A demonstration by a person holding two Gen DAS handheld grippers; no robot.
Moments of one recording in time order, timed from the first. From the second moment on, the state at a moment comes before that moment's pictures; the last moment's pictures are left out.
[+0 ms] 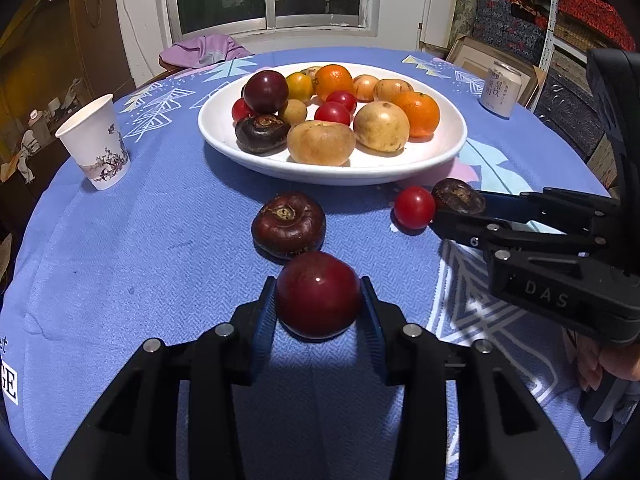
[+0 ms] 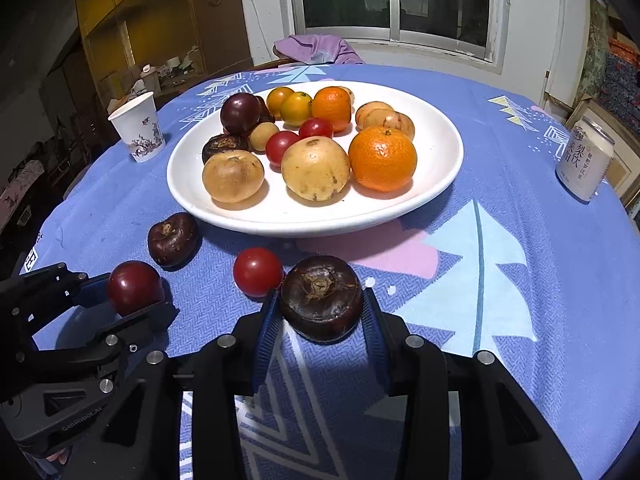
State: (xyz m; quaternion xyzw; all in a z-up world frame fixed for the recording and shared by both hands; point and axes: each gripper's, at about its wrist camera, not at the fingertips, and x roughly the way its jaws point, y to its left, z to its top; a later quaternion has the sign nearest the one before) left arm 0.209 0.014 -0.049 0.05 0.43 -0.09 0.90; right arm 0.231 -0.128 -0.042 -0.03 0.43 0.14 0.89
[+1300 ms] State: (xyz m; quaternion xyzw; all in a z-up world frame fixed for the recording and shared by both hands) left arm 0.229 0.023 0.064 0.05 0.23 0.01 0.97; right arm 0.225 -0.157 0.075 0.05 0.30 0.16 0.94
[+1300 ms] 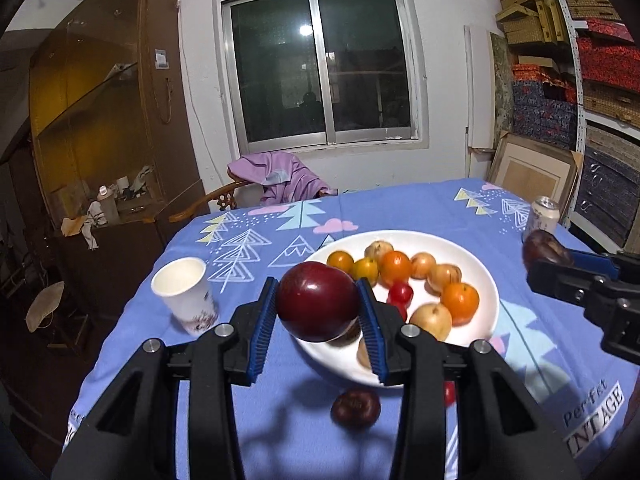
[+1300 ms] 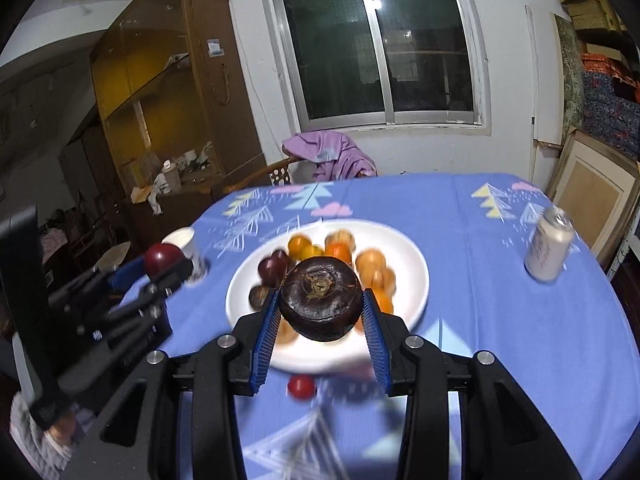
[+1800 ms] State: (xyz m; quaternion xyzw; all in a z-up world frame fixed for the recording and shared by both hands) left arm 0.348 0.002 0.023 0.05 0.28 0.00 0.96; right arm 0.343 -0.141 0.025 0.05 0.36 0.15 0.92
